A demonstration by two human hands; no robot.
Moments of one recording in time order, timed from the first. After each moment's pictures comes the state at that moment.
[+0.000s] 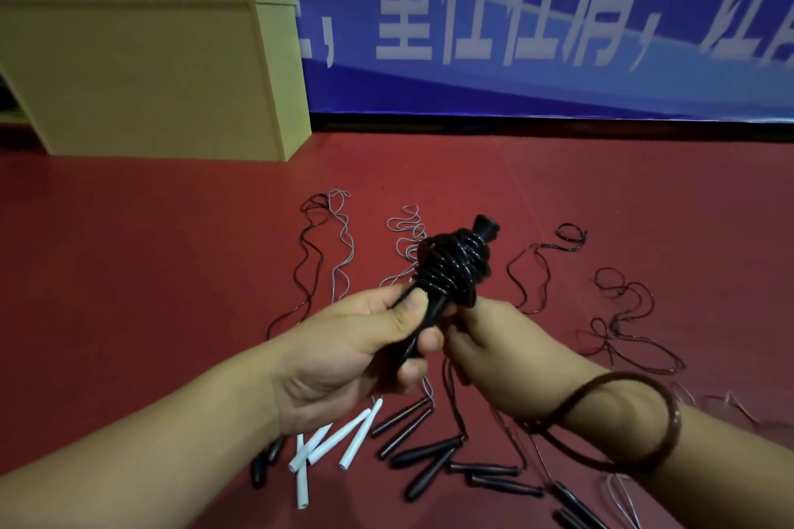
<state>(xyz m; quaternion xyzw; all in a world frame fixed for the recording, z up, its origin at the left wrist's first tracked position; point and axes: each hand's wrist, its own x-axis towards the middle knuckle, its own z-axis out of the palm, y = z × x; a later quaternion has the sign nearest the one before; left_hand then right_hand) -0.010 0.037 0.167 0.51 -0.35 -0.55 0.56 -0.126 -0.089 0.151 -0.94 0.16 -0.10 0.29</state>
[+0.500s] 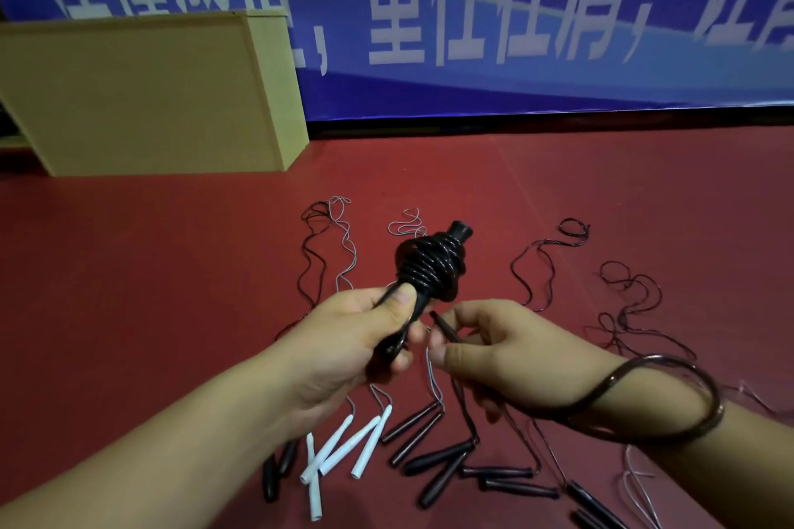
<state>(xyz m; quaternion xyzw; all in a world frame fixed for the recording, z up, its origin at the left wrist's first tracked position) -0.002 0.033 0.159 0.60 -0.31 -0.45 0.58 -0.131 -0.095 0.148 -0.80 0.18 -0.05 0.58</state>
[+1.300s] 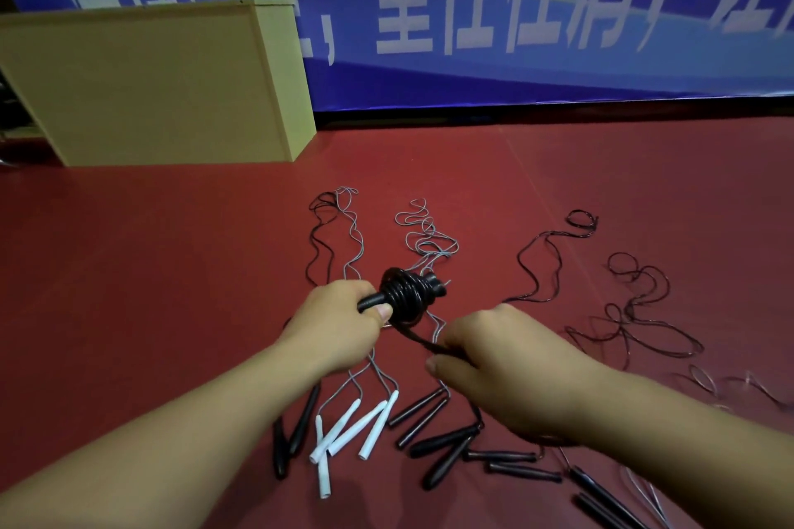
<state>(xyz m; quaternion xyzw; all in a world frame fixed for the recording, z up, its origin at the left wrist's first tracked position) 0.042 0.027 0.123 0.88 -0.37 -0.12 0.25 -0.131 -0.076 0.151 -0.97 0.15 -0.02 0.17</state>
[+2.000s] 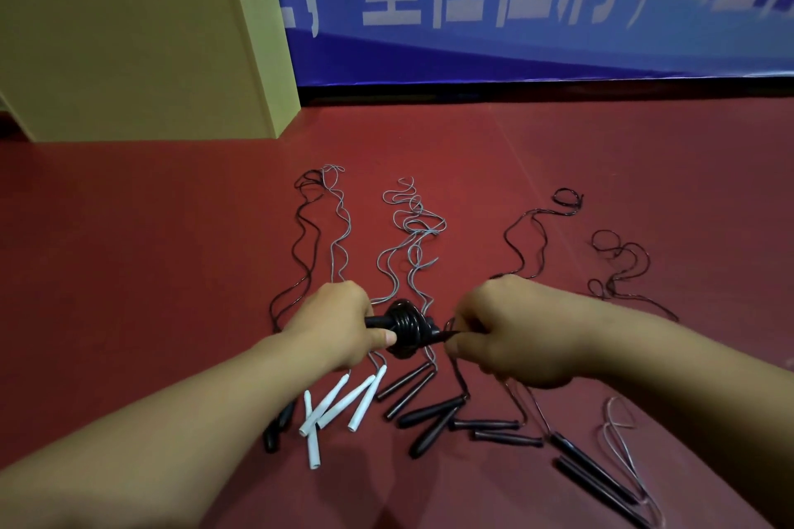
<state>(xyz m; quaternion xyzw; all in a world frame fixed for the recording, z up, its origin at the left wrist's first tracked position) 0.039 0.016 0.095 0.90 -0.41 -0.14 0.07 -0.136 -0.099 0.155 -0.97 0.17 0.10 0.15</state>
